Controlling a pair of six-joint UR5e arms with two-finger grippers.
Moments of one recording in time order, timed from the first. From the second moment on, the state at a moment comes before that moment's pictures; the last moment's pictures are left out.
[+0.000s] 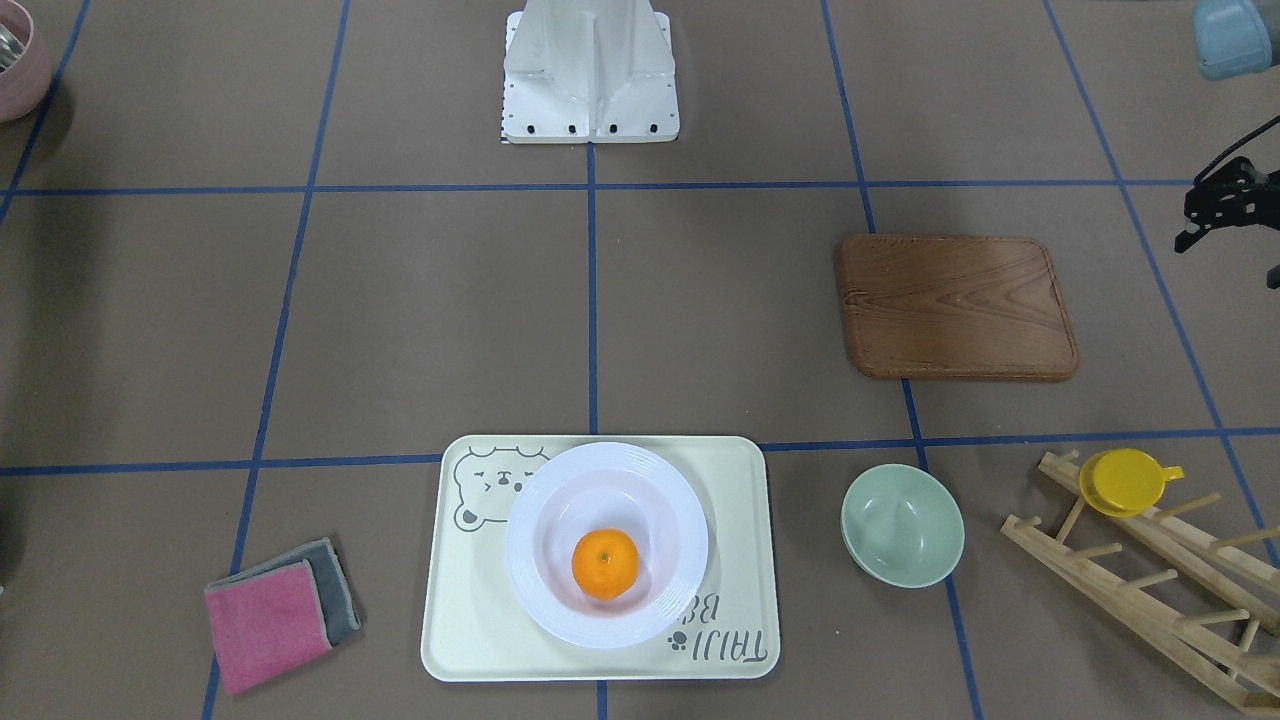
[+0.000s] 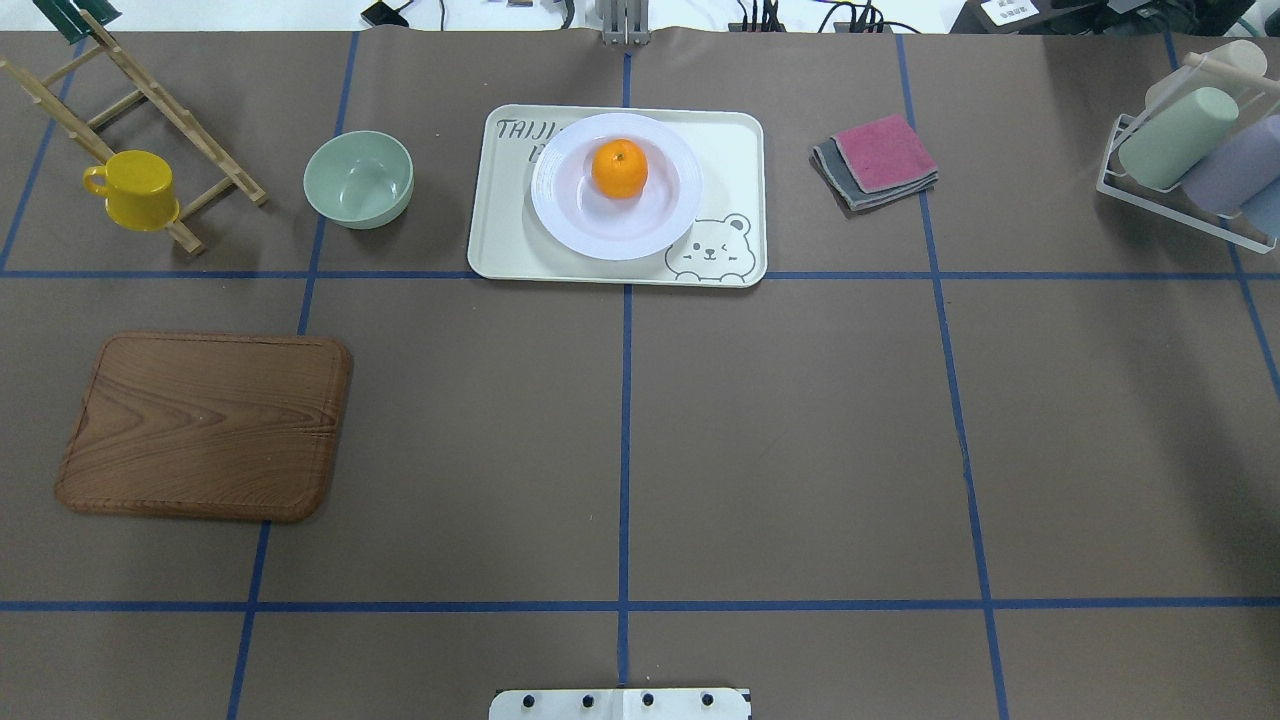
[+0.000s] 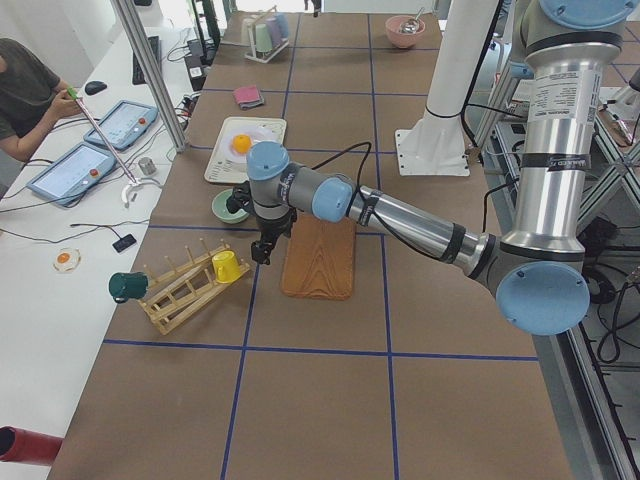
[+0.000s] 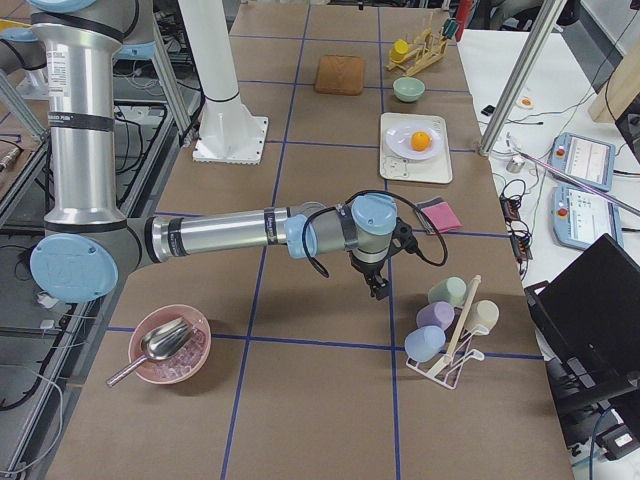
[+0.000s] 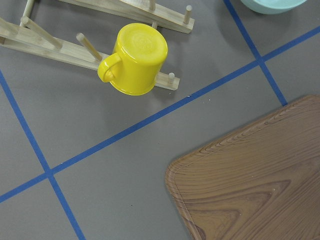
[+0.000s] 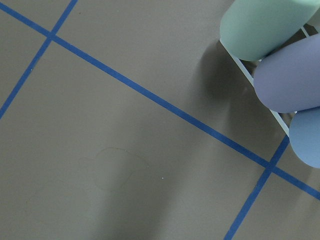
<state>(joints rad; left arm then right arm) -1.34 -1.61 -1.90 -1.54 -2.35 0.10 1.45 -1.60 1.75 -1.49 2.43 -0.30</state>
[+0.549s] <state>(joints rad) -1.34 -1.62 -1.90 -1.54 -2.35 0.10 1.45 -1.60 1.73 -1.49 2.42 -0.30</state>
